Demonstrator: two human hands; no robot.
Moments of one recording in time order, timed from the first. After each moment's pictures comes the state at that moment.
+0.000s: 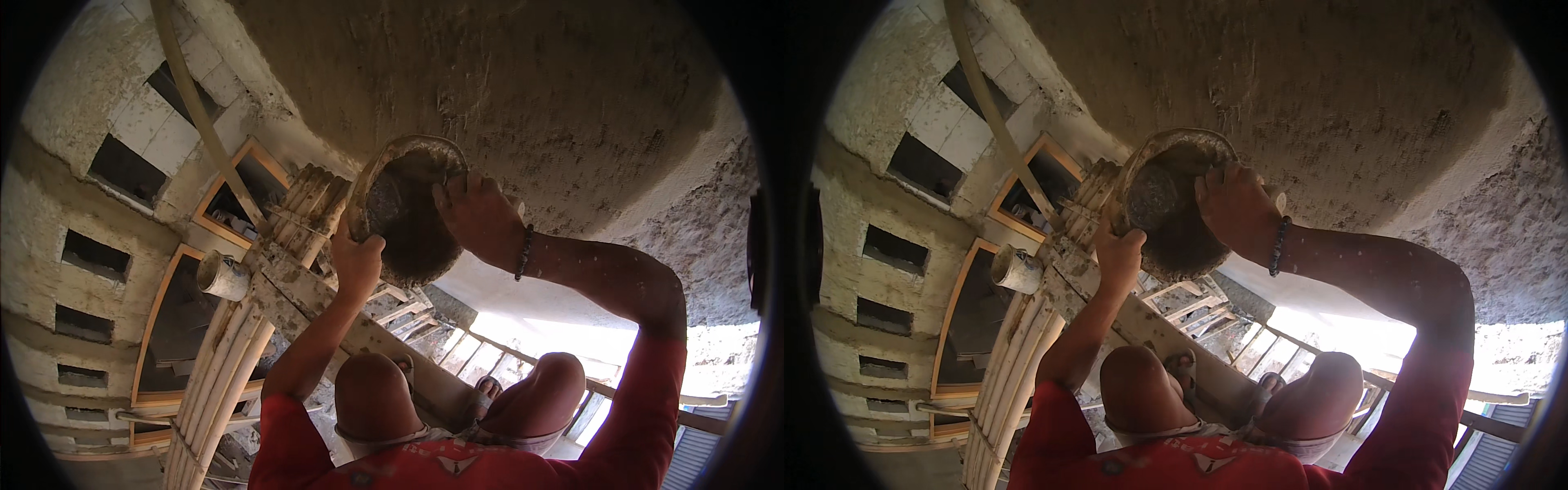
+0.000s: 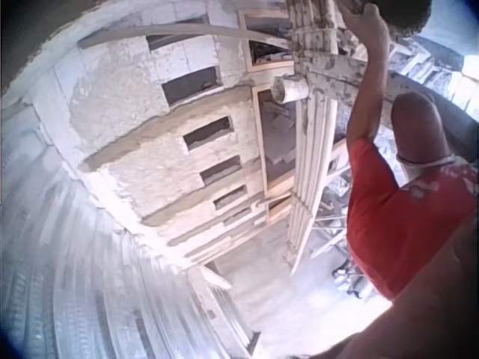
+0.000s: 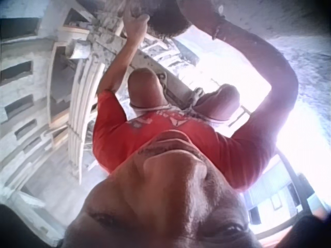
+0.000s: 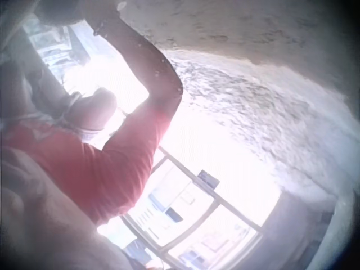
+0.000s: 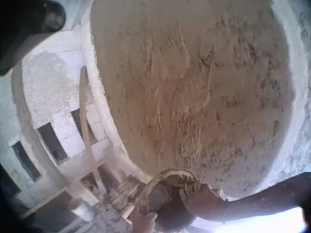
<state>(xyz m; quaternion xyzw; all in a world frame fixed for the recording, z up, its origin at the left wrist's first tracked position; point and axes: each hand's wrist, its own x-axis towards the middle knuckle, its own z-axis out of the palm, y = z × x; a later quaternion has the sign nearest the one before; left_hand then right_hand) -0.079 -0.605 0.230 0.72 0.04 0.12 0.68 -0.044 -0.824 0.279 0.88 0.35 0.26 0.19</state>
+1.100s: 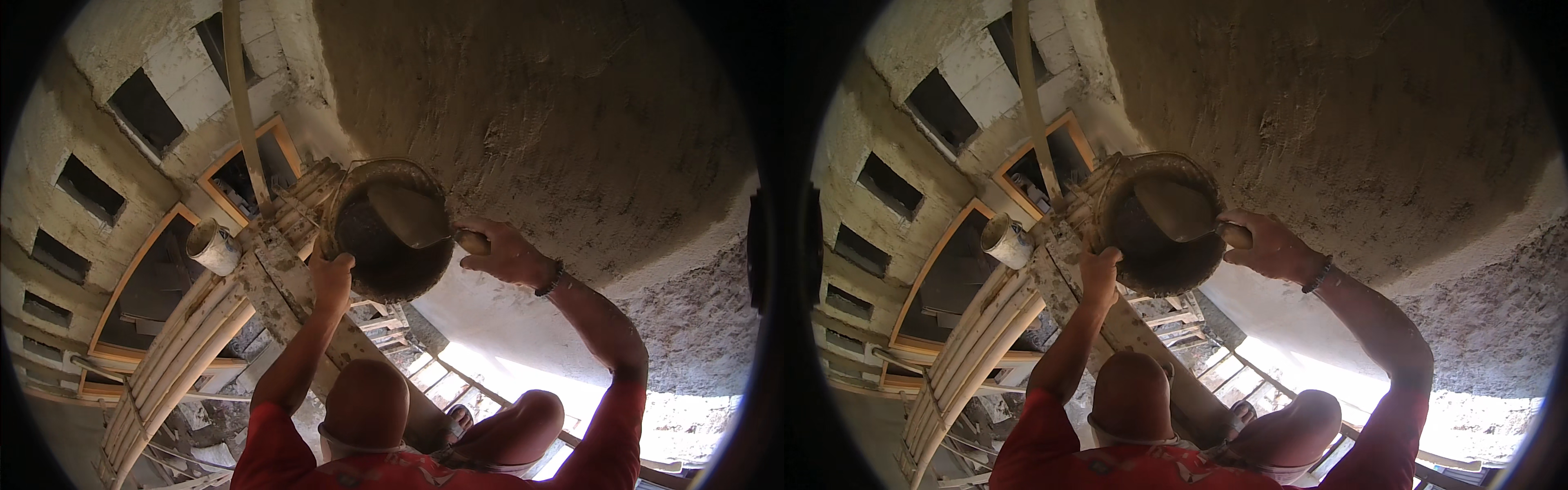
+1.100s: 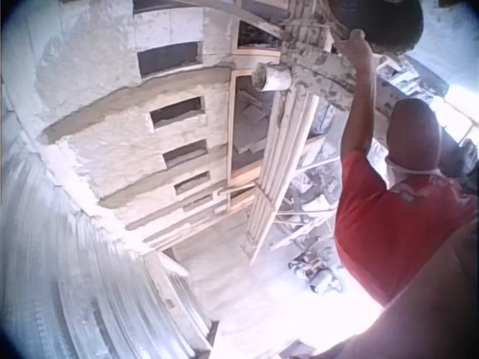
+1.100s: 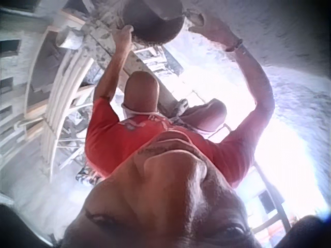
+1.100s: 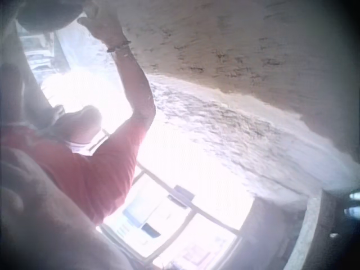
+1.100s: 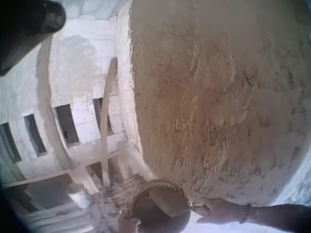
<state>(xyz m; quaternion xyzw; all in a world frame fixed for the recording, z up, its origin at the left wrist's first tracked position) -0.084 -0.531 0.170 0.60 0.17 0.20 0.76 -0.020 -0.822 0.285 0.87 0.28 -0.16 -0.37</state>
